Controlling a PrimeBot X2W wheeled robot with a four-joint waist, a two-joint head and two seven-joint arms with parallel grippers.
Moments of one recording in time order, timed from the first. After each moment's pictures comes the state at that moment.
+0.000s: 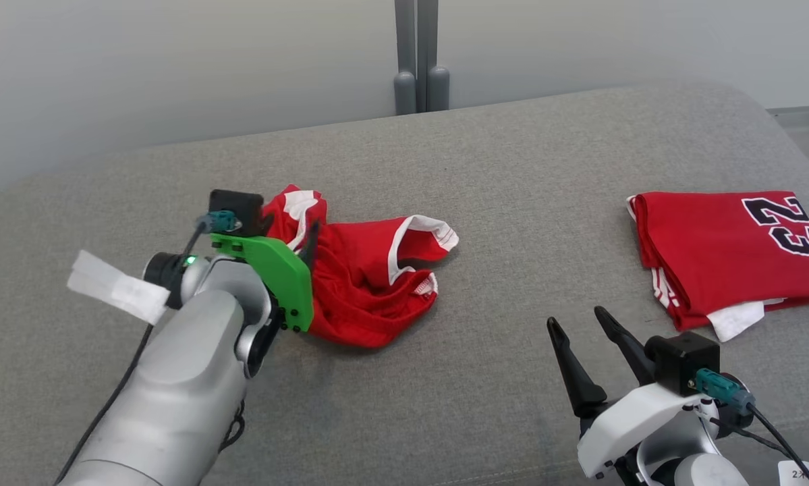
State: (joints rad) left arm -0.79 0.15 -0.72 0.94 -0.72 -0.04 -0.03; right arm 0.01 -0.05 0.15 -0.01 0.20 0.13 0.06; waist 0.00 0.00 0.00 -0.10
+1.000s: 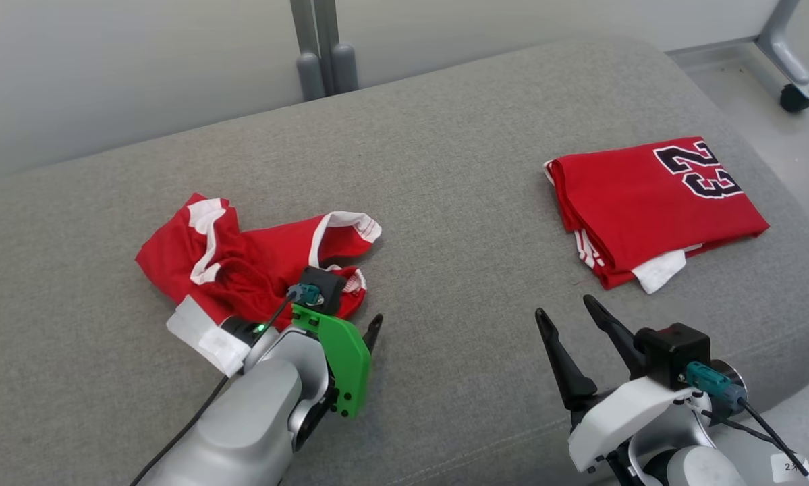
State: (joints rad) left arm -0.65 0.10 -0.89 0.87 -0.69 -0.04 0.07; right arm 0.00 -0.05 0.18 -0.04 0.17 0.13 0.07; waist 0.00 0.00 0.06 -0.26
